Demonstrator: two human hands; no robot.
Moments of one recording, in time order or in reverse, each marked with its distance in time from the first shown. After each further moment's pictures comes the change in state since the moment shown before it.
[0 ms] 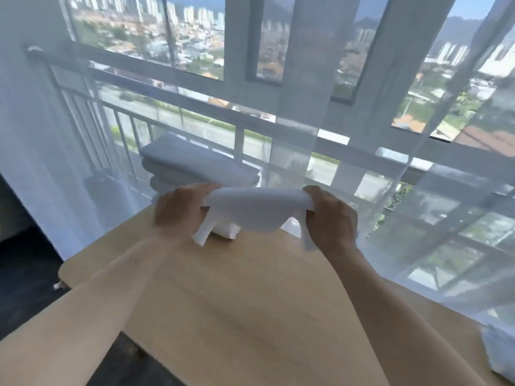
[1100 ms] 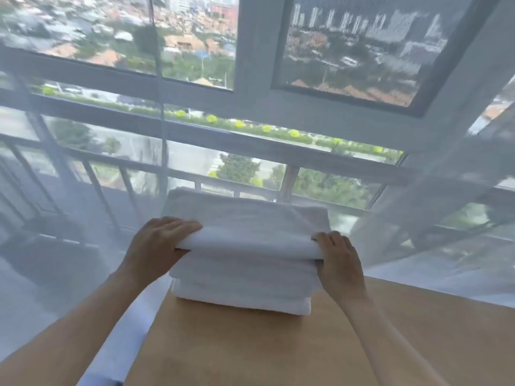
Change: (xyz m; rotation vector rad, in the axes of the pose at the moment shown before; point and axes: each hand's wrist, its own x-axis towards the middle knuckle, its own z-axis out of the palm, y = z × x) left_hand 0.236 -0.394 0.137 -0.145 -0.181 0.523; right_hand 0.145 -0.153 0.249 -0.165 -0.147 0.261
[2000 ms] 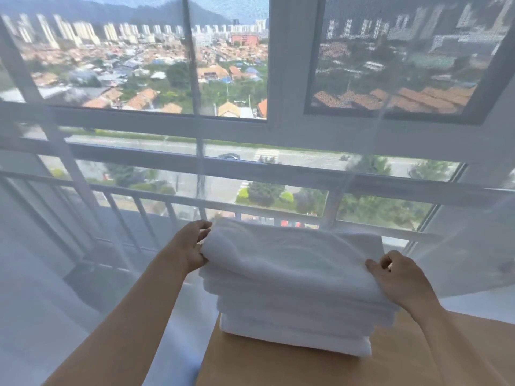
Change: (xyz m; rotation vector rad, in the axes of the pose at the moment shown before) left_hand 0.083 -0.038 -0.032 -1.561 -0.007 -1.498; right_hand 0.051 0.008 -0.007 0.337 -0.227 0.529
